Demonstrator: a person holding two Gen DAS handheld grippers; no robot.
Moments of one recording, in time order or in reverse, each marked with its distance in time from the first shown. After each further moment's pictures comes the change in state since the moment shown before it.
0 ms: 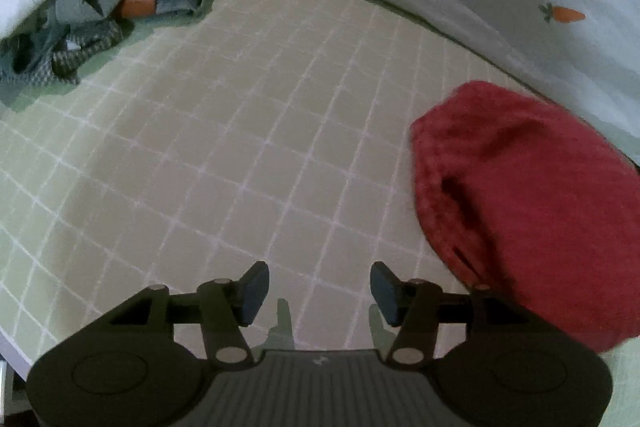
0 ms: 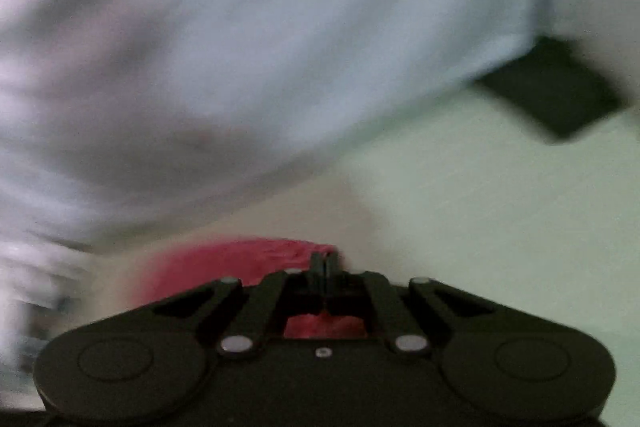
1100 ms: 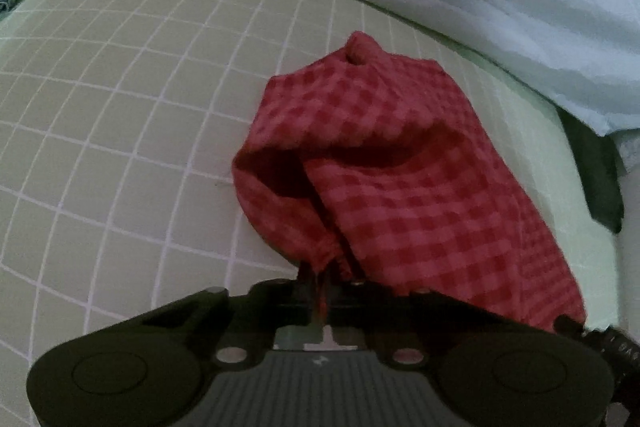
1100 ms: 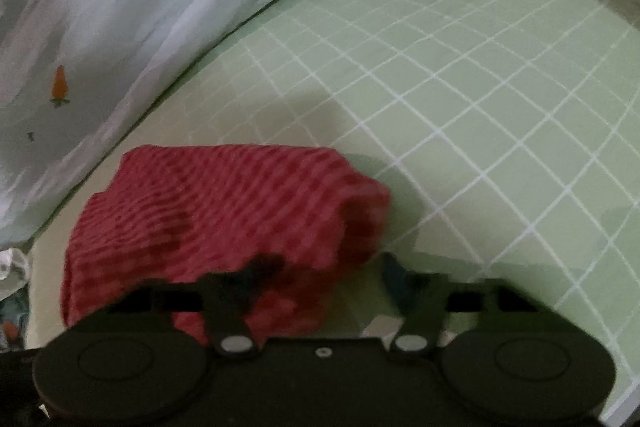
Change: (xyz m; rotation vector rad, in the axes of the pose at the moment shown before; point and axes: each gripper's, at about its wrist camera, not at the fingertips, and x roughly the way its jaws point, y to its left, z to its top) left arm 0.070 -0.122 -0.008 0.109 0.040 -0.258; right arm 0.042 -0.073 -0.060 0.250 0.215 -0.027
